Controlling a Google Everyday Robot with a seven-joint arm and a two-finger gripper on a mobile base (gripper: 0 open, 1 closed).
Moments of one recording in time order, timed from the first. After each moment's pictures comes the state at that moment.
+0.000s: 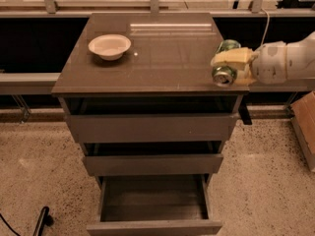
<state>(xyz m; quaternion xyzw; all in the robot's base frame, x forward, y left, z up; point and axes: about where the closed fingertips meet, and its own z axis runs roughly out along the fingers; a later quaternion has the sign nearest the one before) 0.612 -0.187 0.896 -0.84 0.05 -0.23 0.49</state>
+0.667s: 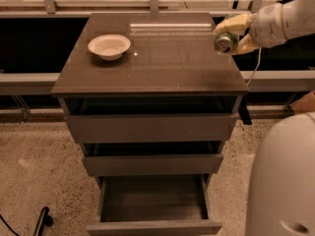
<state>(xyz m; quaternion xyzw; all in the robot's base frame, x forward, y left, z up) 0.690 -0.205 0.938 -0.86 0.14 -0.20 0.44</state>
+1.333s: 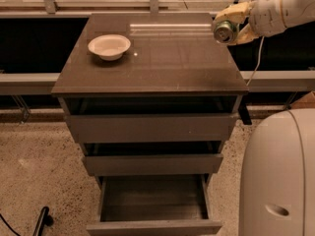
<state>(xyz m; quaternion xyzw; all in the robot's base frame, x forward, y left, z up) 0.711 -0.201 0.962 -0.86 0.16 -0.20 0.45</state>
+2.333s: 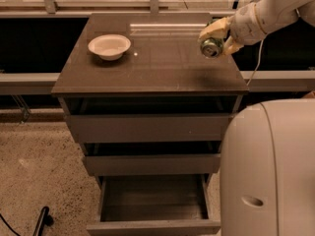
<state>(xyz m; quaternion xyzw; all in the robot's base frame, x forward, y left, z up) 0.711 -0.172 0.917 -0.90 0.10 -0.18 0.38</state>
